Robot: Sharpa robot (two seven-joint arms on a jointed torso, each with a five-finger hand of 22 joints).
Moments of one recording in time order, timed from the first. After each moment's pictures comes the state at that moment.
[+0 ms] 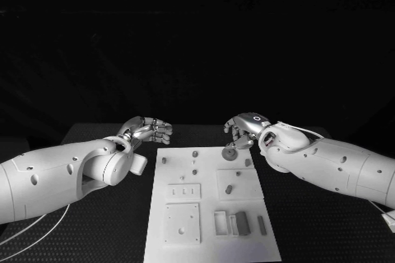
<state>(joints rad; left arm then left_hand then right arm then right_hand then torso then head) 1.39 -0.81 -0.22 1.44 -0.15 -0.41 0.25 1.10 -0.06 0.57 -0.26 0.08 0.81 0.19 0.38 0.44 1.12 0.13 0.16 0.19 0.99 0.10 0.33 0.75 0.04 0.98 0.00 0.24 0.73 1.29 -0.62 -0.09 1.16 -1.62 -0.40 -0.04 1.06 -0.27 0.53 -0.27 0.04 0.90 0.14 0.13 0.77 1.30 0.03 0.46 0.45 1.38 -0.08 0.91 1.18 0.21 1.15 -0.03 0.86 1.31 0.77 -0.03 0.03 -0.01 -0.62</state>
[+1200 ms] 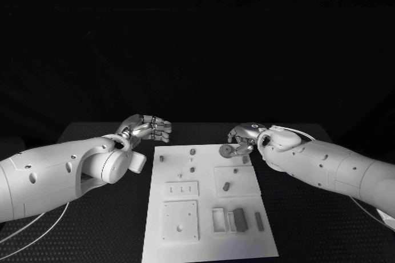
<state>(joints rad) 1.39 -0.80 -0.22 1.43 -0.15 -0.40 0.25 1.10 -0.06 0.57 -0.26 0.08 0.81 0.19 0.38 0.44 1.12 0.13 0.16 0.19 0.99 0.10 0.33 0.75 0.04 0.98 0.00 0.24 0.73 1.23 -0.52 -0.09 0.93 -1.59 -0.24 0.02 1.04 -0.22 0.57 -0.25 0.05 0.89 0.12 0.10 0.80 1.09 0.03 1.25 1.16 1.40 -0.09 1.28 1.31 0.21 1.16 -0.06 0.98 1.31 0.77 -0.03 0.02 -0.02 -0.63</state>
